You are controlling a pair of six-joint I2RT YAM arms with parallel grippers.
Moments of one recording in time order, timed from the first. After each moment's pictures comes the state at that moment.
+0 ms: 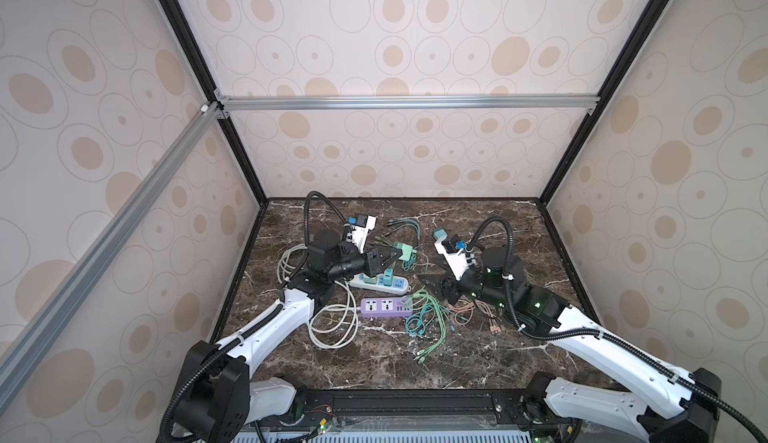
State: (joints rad) left arm -0.43 1.26 0.79 0.31 0.73 -0.58; right arm 0.77 1.04 0.87 -0.16 -0.18 0.10
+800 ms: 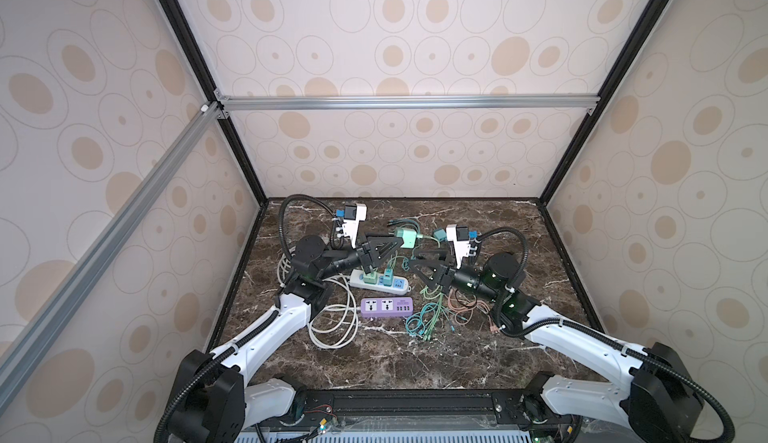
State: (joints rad) left arm -0.43 1.21 0.76 0.73 0.82 -0.78; right arm 0.67 1.19 0.68 0.64 -0.51 0.62
